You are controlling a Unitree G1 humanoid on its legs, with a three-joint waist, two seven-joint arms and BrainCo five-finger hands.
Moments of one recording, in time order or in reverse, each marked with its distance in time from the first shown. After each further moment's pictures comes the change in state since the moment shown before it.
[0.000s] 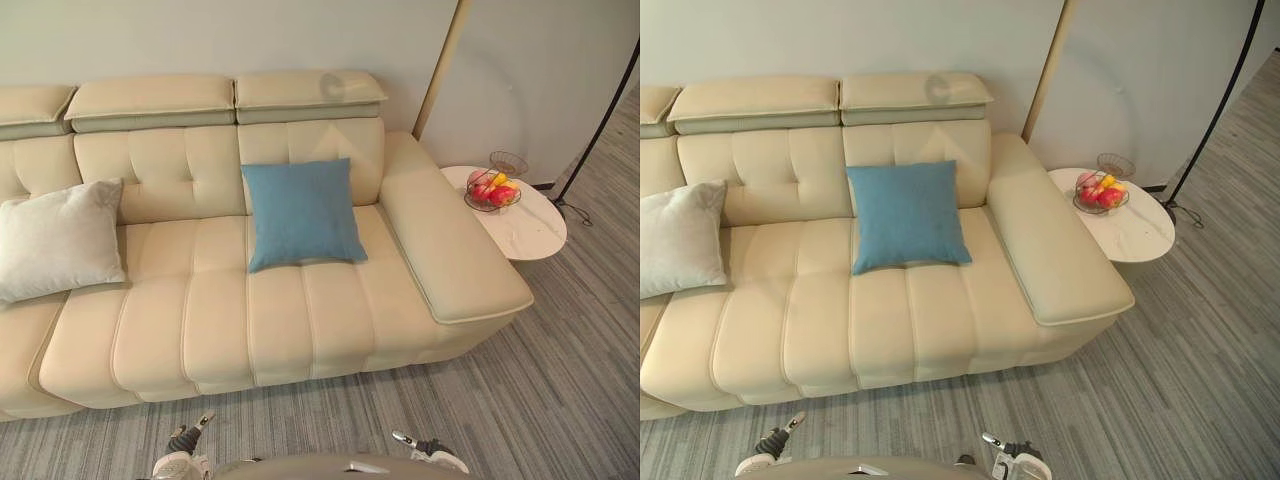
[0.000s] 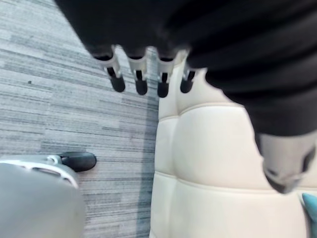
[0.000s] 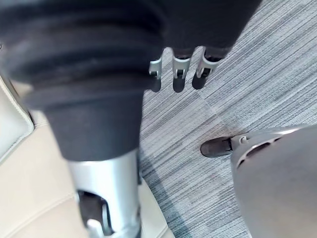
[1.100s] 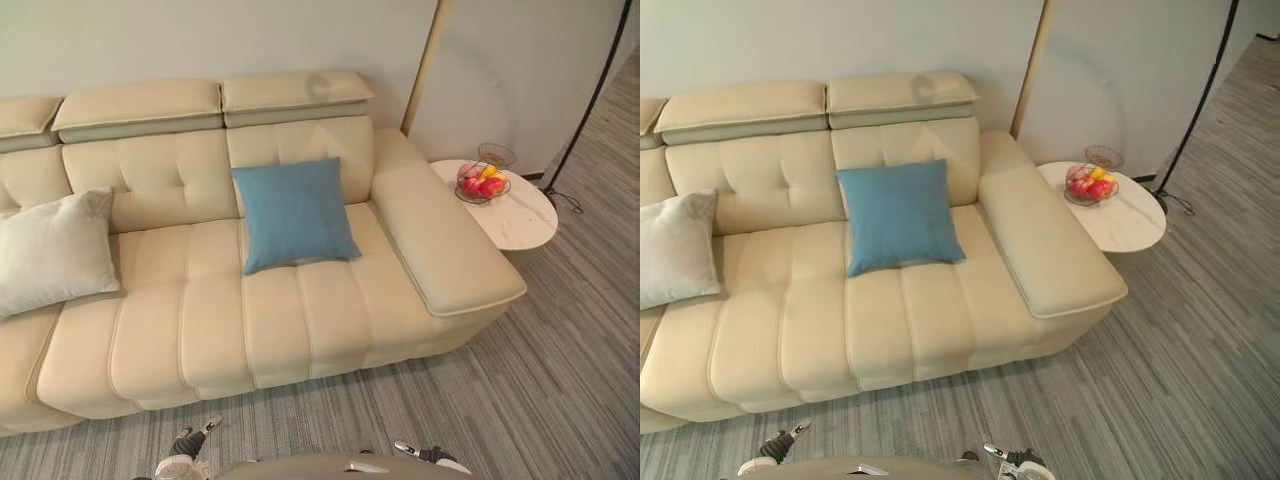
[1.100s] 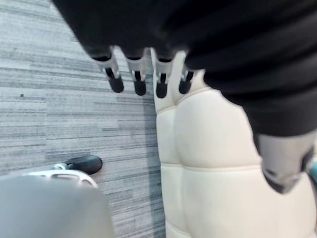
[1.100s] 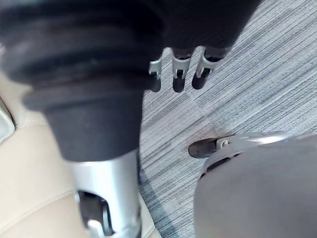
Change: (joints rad) left arm 0.004 0.021 -0.086 0.019 0.044 0.001 -0.039; right arm 0.036 -0.030 0.073 -0.003 -0.003 0.023 0.029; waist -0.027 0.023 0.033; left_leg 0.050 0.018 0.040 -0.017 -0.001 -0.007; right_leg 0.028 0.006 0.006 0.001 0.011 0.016
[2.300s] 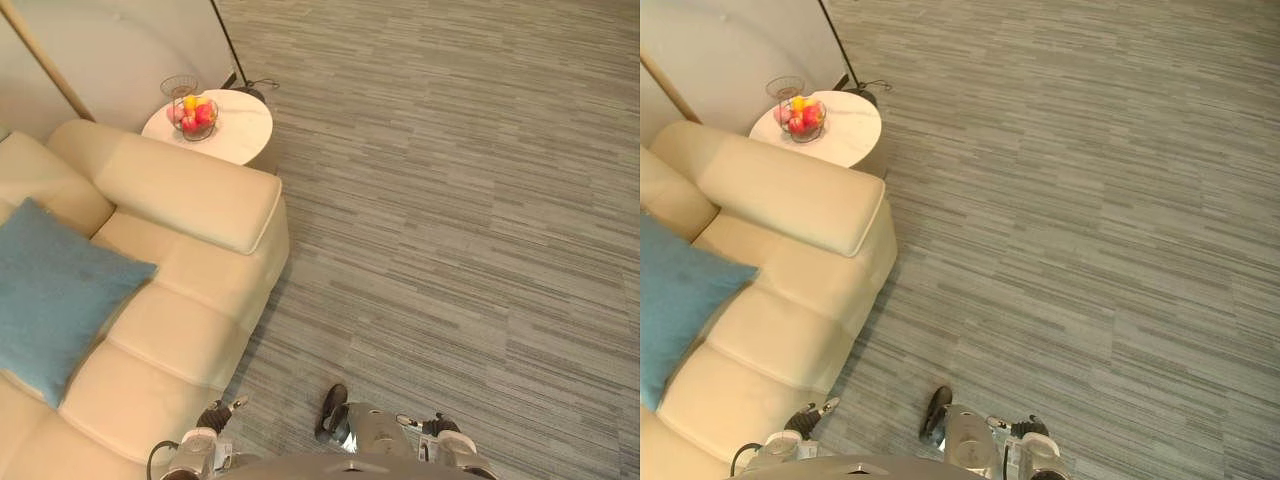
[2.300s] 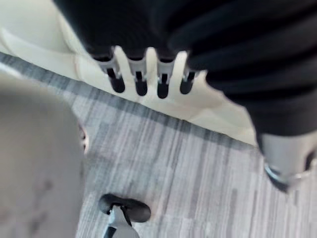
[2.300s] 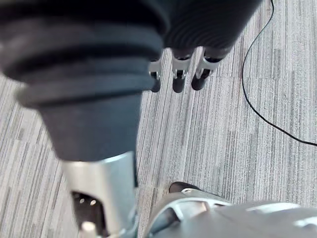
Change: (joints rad) left arm -0.105 -0.056 -0.118 0.015 0.039 0.008 -0.009; right arm -0.081 -0.070 0.130 -0.006 -0.018 0.000 -0.003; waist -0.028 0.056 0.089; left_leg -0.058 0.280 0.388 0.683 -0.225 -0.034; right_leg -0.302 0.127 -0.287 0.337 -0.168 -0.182
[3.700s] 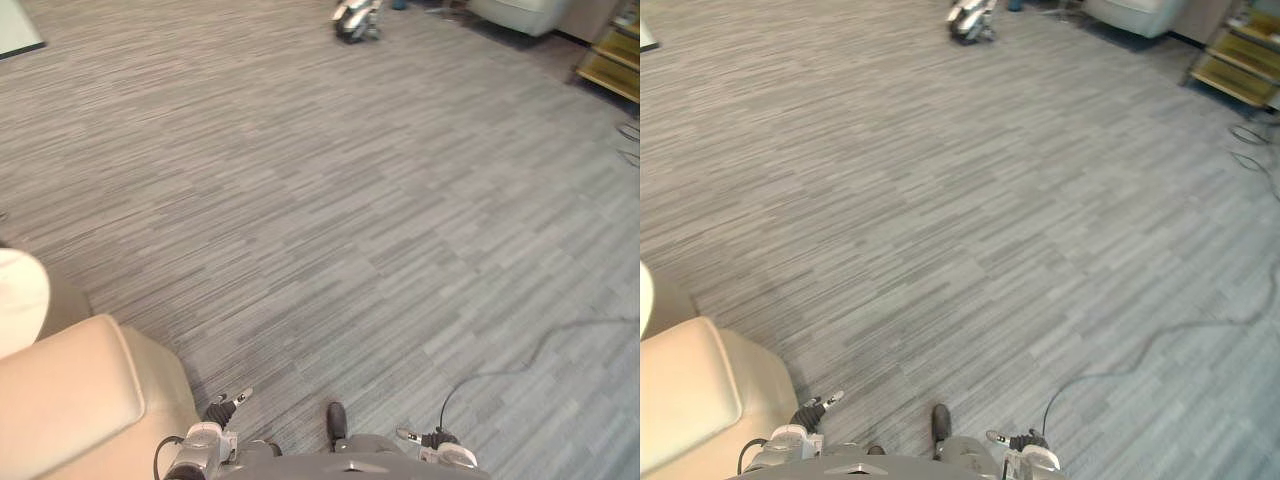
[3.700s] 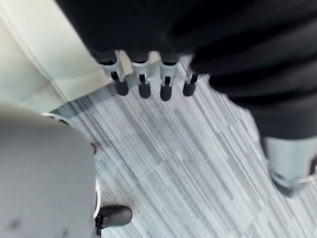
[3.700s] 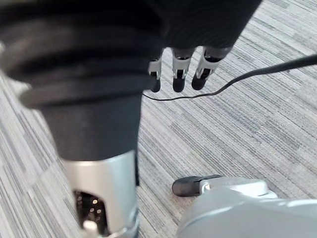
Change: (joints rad) left arm -0.016 0.007 0.007 0.003 -0.009 -0.007 -0.018; right arm 0.014 0.023 -0.032 0.005 -0.001 -0.002 0.002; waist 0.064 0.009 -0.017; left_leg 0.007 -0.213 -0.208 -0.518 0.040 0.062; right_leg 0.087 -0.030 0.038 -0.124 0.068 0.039
